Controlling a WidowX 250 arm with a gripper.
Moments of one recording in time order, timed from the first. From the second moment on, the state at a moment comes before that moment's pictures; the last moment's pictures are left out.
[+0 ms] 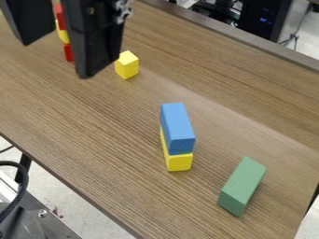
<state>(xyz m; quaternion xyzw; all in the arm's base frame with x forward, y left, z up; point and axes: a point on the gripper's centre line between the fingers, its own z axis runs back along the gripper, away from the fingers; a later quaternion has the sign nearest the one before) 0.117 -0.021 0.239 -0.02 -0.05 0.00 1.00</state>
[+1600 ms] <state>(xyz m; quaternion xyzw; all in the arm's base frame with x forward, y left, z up) 0.211 -0.078 0.139 -0.01 -0.09 0.26 0.96</state>
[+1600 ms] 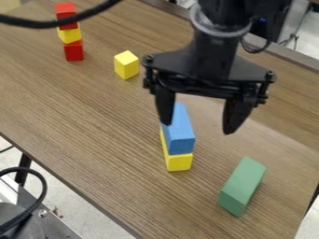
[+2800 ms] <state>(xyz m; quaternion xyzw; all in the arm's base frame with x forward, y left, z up) 0.242 -0.046 0.094 0.03 -0.07 0.24 0.97</state>
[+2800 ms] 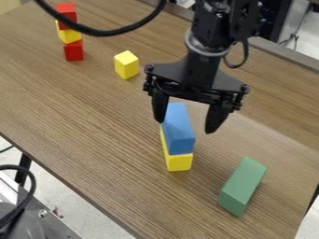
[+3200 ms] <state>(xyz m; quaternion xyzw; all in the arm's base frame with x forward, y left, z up) 0.253 -0.040 0.082 0.02 -0.07 0.25 0.97</state>
